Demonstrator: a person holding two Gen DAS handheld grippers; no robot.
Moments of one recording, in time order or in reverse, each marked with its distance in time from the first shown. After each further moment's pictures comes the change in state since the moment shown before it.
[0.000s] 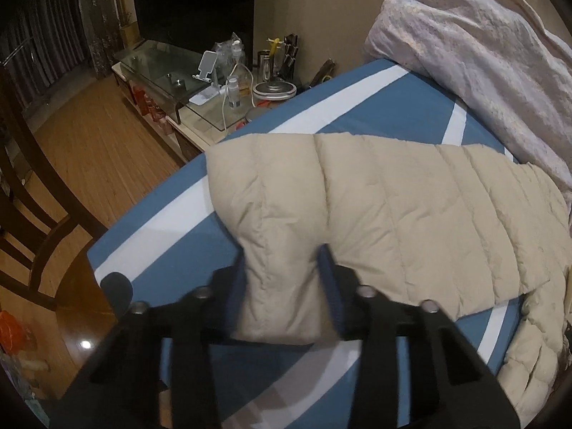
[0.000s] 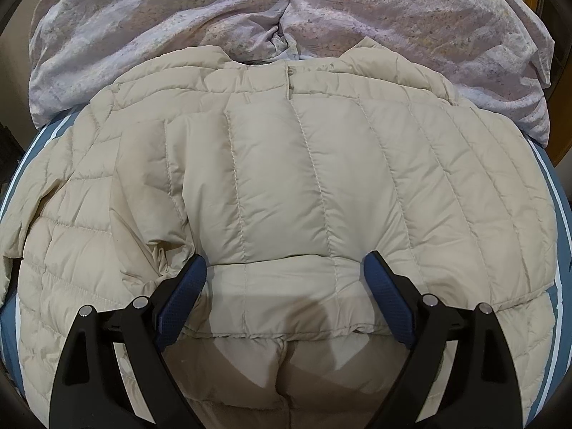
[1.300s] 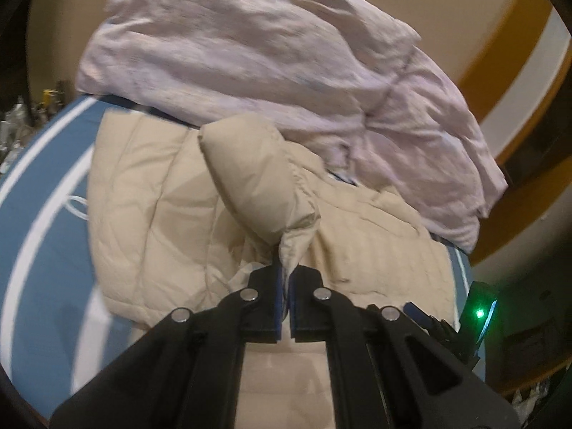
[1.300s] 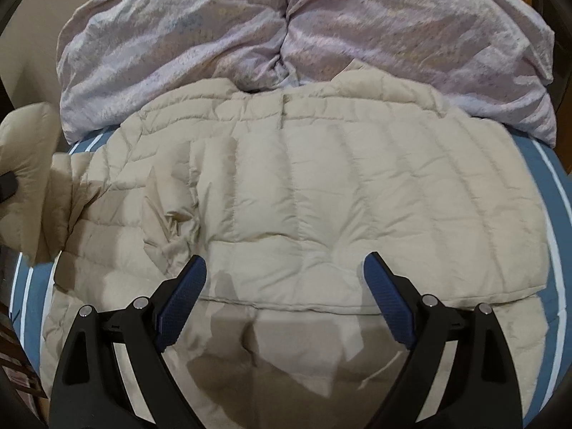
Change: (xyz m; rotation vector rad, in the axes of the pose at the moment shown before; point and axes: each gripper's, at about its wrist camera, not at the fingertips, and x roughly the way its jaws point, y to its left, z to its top) left arm -0.120 -0.302 -0.044 0.332 0.017 -0.650; right arm -0.039 -0.032 -0.016 0.013 -0.088 0.107
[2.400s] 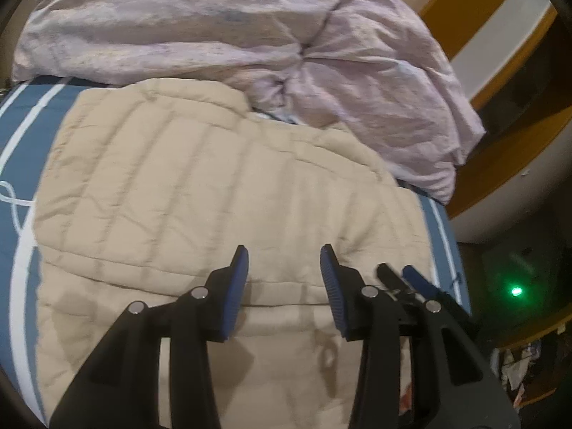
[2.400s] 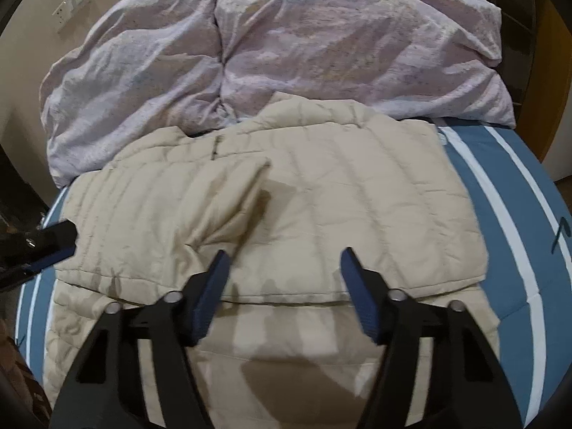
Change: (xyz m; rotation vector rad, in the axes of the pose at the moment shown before) left arm 0.057 -0.065 -0.026 0.082 0.168 -0.078; right arm -0.035 -0.056 -0.004 0.117 -0.092 -0.008
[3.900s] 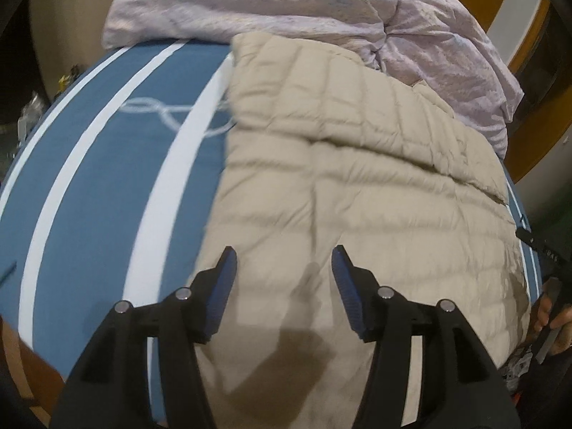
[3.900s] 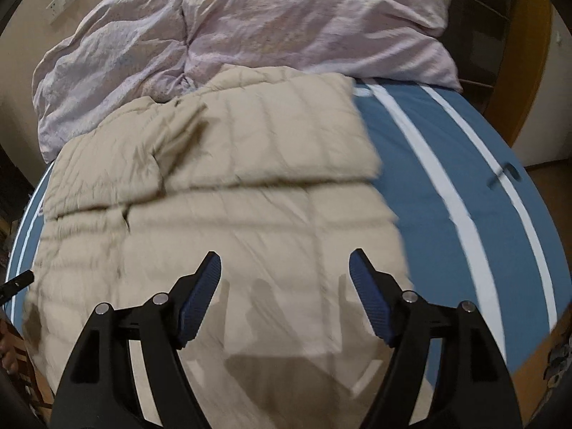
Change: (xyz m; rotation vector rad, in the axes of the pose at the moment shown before) left arm -0.085 0.133 -0.121 0.051 0.005 0.217; right arm -0.078 -0.079 -0.082 0.032 0.064 -0.113
